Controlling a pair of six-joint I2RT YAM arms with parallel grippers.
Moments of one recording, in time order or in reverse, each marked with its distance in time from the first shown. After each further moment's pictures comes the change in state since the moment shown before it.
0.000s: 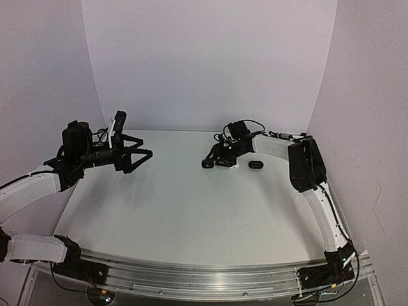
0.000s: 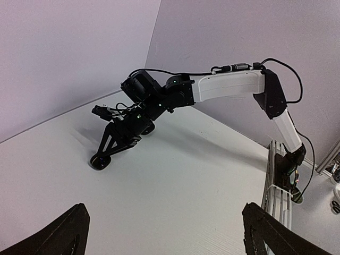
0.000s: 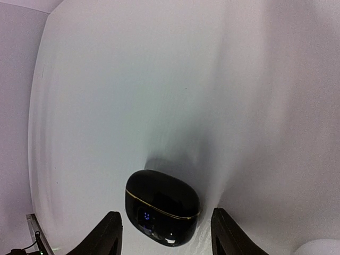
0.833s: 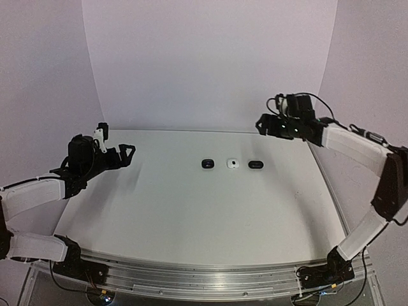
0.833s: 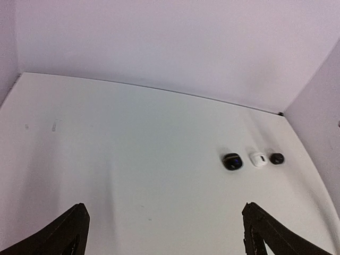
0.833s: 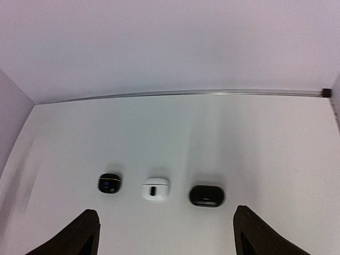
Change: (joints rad) left arm 0.043 0.040 -0.116 0.036 -0.659 -0.241; right arm -0.066 -0.927 -0.730 0.138 0.495 -0.222
